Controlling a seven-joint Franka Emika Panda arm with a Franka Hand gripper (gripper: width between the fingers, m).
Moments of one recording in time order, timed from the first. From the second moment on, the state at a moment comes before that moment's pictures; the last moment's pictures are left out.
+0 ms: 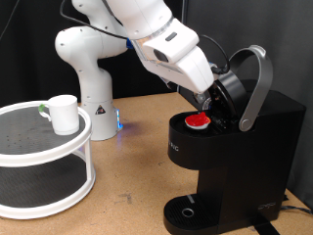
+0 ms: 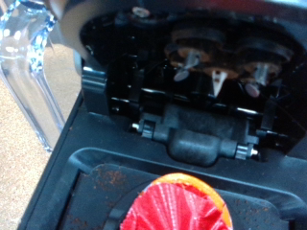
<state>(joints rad) 0.33 -0.13 -0.32 -2.20 0.56 1.99 -1.21</state>
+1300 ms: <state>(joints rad) 0.24 -0.35 -0.43 -2.20 0.65 1.88 -1.18</state>
